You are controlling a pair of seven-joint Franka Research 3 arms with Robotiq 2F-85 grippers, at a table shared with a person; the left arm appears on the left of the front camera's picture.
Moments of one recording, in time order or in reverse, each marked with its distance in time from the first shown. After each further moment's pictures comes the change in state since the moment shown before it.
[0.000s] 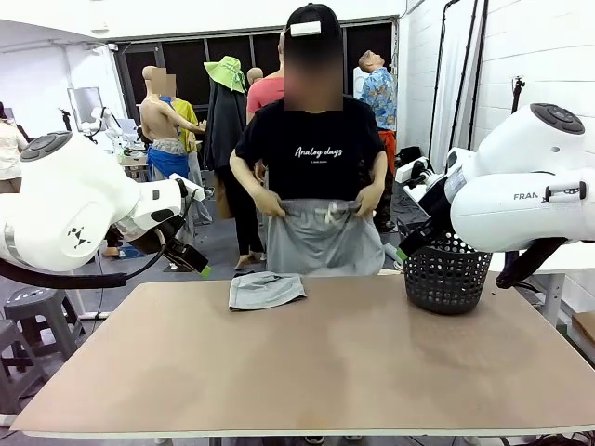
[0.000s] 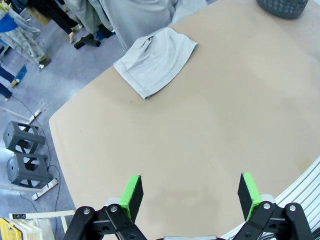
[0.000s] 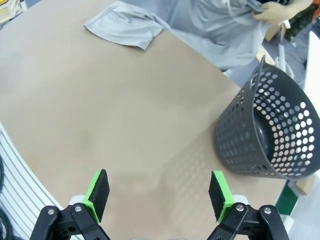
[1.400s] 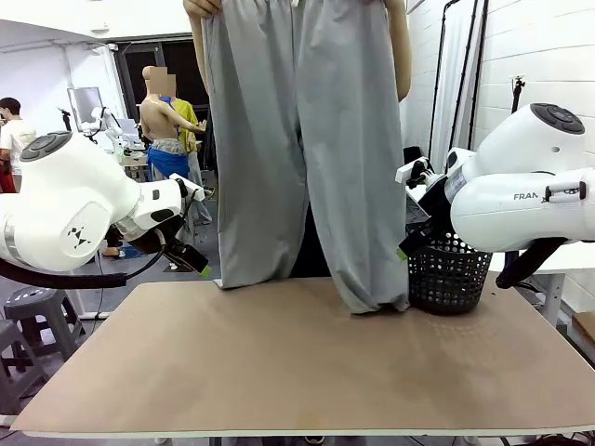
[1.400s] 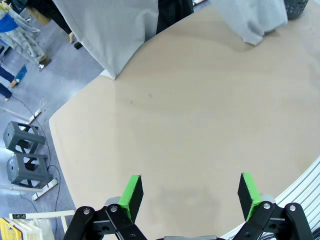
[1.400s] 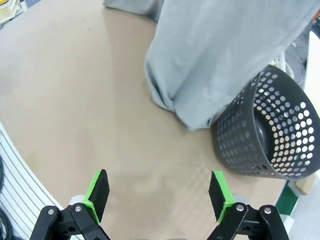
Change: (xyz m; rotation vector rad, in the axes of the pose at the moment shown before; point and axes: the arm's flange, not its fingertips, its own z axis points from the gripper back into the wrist) left arm 0.000 0.000 0.000 0.000 0.000 0.000; right arm 0.000 0.000 0.000 0.000 0.000 0.000
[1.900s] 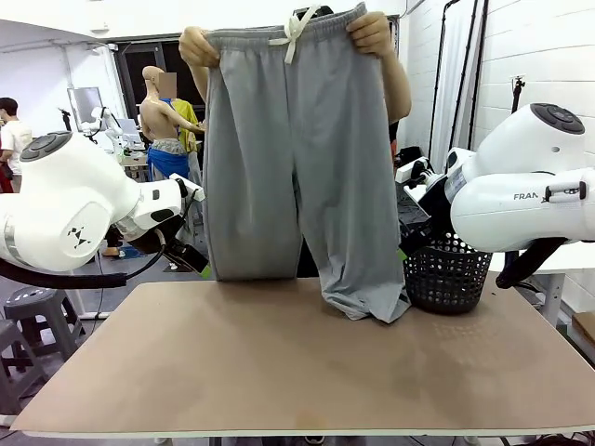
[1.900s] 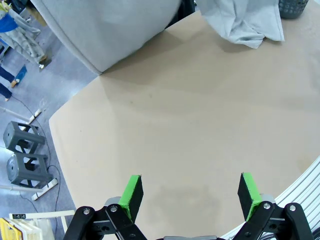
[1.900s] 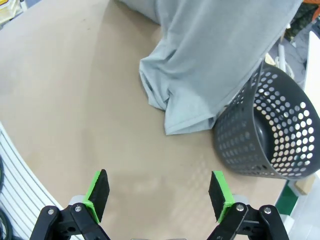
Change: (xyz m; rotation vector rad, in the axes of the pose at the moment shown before) left arm 0.000 0.000 0.000 0.000 0.000 0.000; right arm 0.000 0.000 0.000 0.000 0.000 0.000
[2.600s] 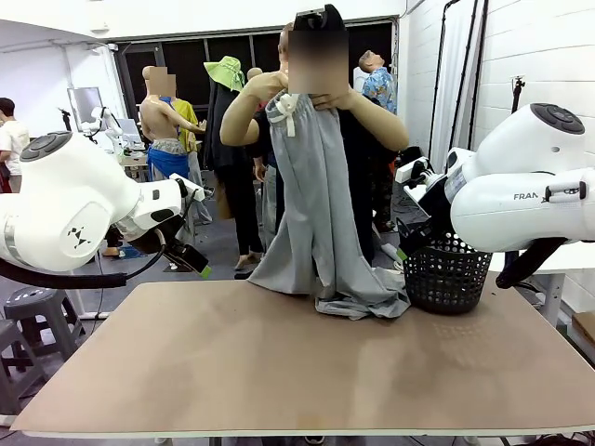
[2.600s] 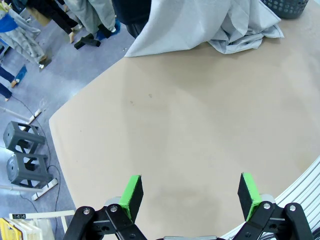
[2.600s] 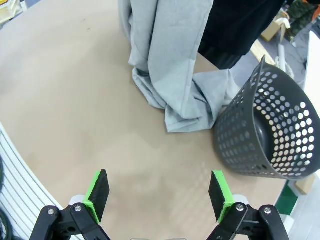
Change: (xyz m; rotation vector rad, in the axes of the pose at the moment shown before) left arm 0.000 0.000 0.000 0.000 0.000 0.000; right arm 0.000 0.000 0.000 0.000 0.000 0.000
